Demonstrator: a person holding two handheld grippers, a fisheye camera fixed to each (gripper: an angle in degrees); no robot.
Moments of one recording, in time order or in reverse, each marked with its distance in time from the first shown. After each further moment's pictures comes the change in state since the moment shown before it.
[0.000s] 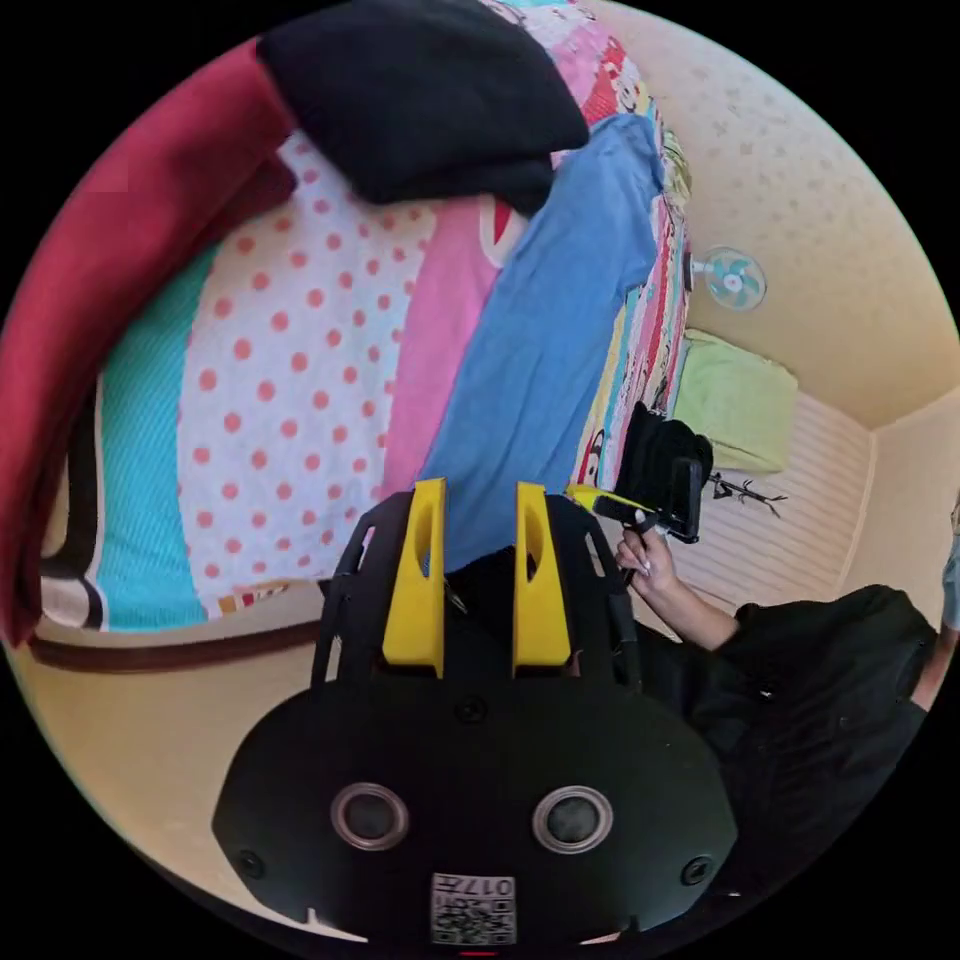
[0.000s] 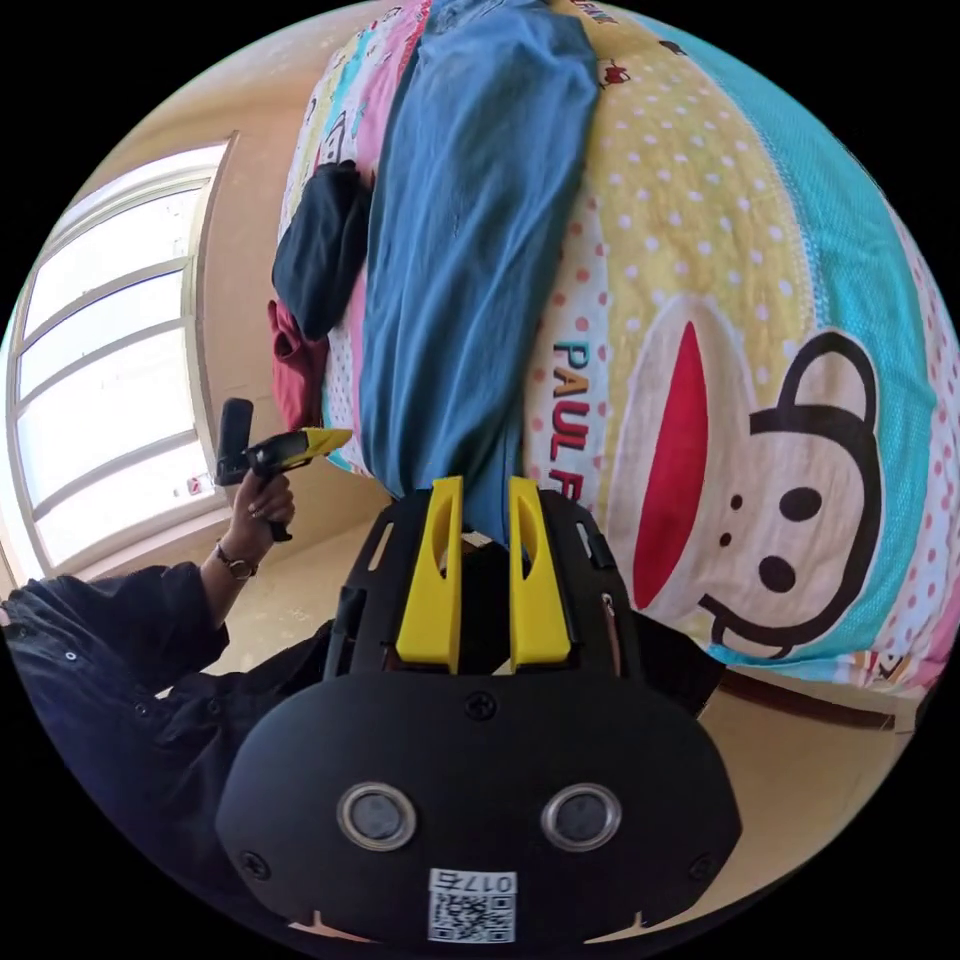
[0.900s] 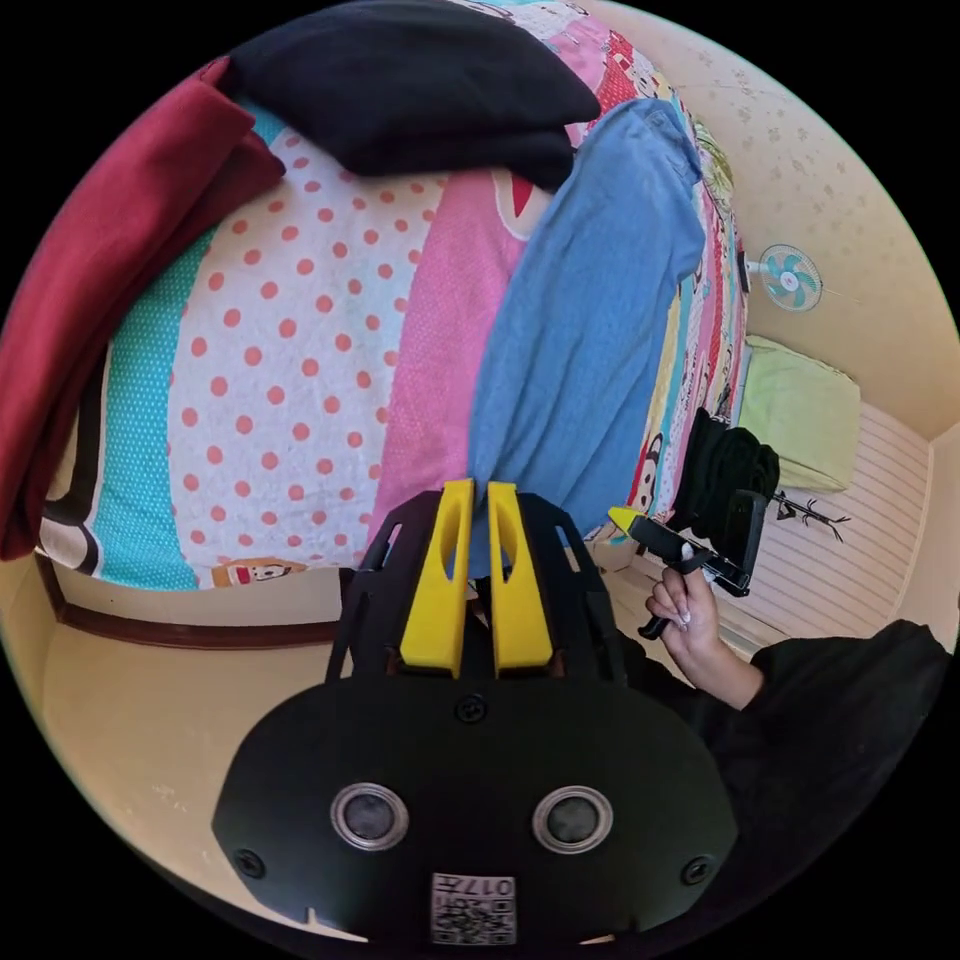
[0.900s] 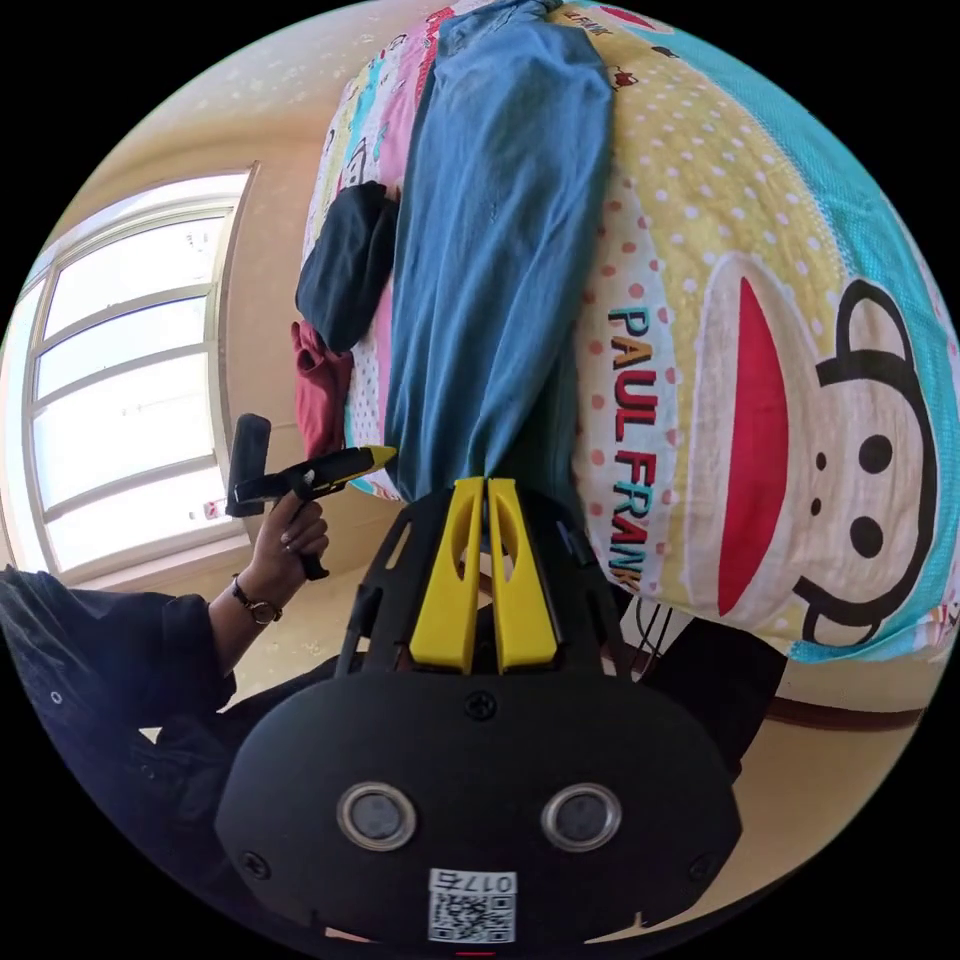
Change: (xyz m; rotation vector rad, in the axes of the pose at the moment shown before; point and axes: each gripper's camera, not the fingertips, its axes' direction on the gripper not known) left arm 0.069 0.050 0.029 0.037 -0.161 -0.044; right arm 0.020 0.004 0.045 0.119 -0.104 0.013
